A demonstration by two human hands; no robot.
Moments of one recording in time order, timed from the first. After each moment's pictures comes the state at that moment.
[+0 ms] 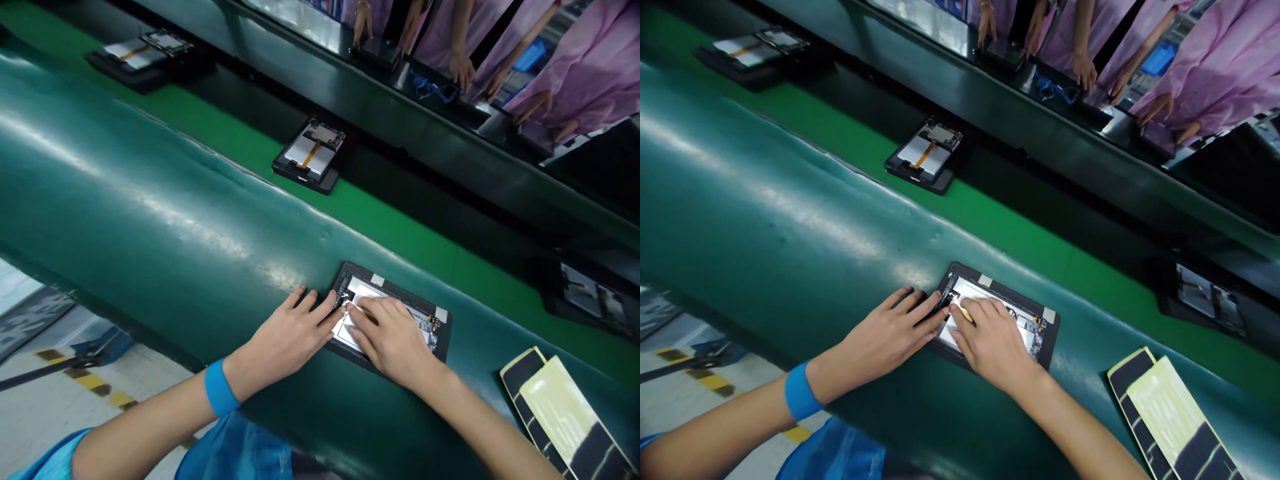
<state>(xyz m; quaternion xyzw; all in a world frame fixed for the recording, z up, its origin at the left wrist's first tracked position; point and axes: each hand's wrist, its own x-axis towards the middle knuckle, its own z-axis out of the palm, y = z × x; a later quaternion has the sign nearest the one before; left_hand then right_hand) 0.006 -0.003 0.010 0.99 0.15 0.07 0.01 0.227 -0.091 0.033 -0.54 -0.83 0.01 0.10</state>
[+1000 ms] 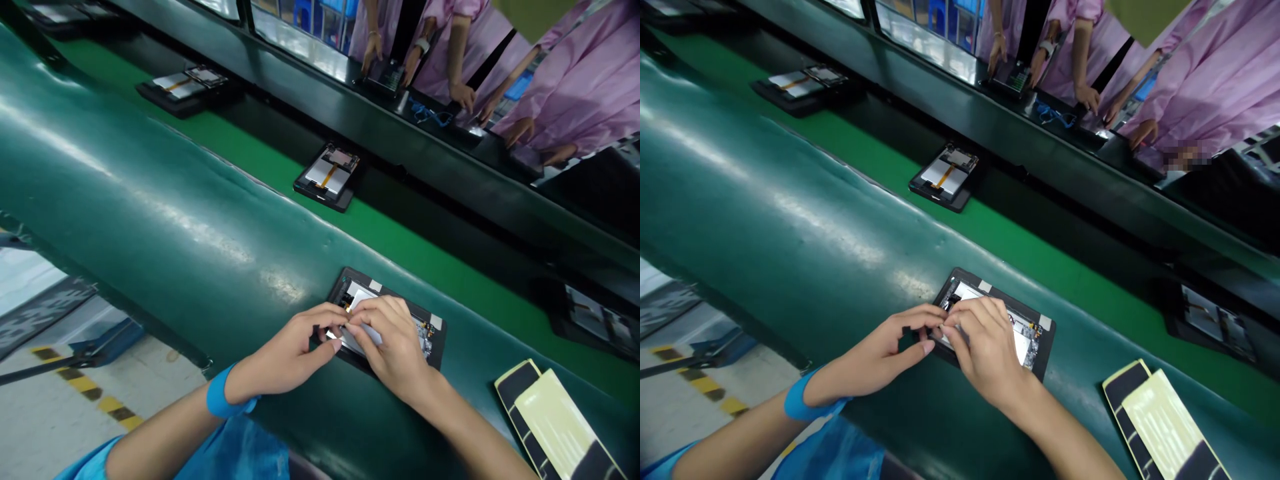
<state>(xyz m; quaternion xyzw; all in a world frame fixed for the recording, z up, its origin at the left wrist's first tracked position) 0.013 -0.010 0.049 0.72 0.24 0.19 0.62 0.212 -0.082 0.062 -0.58 -0.75 0.11 0.31</state>
